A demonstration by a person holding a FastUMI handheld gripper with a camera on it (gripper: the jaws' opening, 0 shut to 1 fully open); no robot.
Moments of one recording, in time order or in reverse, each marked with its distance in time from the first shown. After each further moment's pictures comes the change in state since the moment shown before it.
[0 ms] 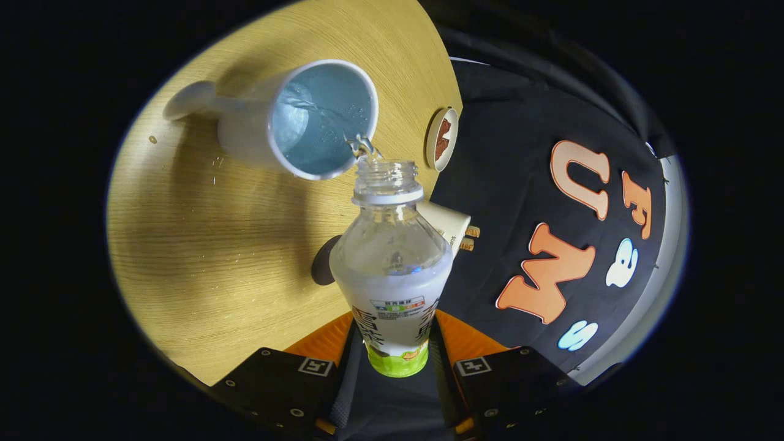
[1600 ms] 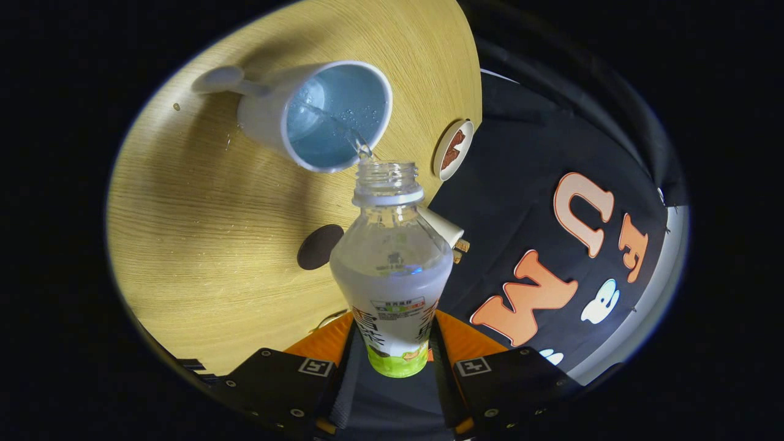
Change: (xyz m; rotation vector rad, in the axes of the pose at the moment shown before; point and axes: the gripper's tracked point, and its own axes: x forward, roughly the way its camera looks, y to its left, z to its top) arm -0.010 -0.029 0.008 -0.209 -0.009 -0.020
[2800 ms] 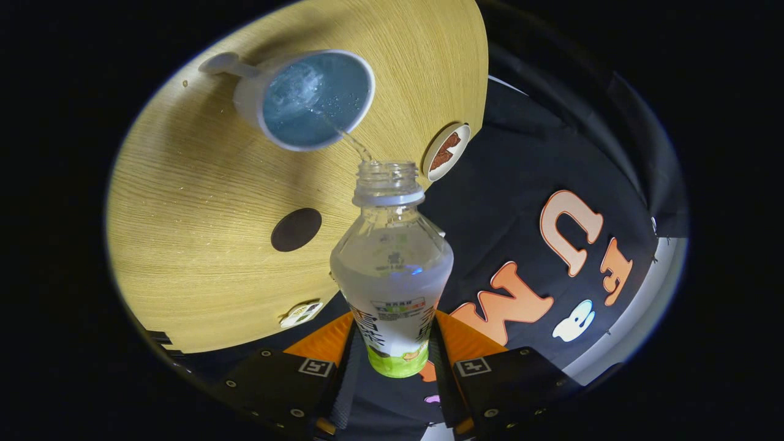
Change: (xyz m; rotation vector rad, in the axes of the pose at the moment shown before) arm 0.001 -0.035 -0.008 -0.116 0.012 -0.054
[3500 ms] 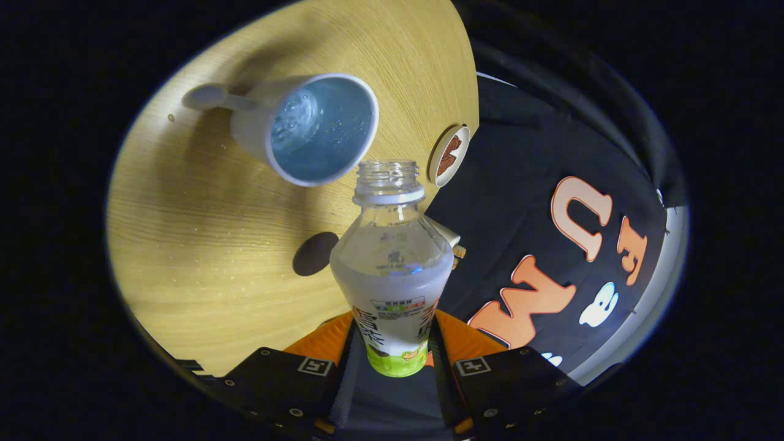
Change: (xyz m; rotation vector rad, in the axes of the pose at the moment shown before) arm -0.005 0.039 0.022 0.207 -0.040 0.083
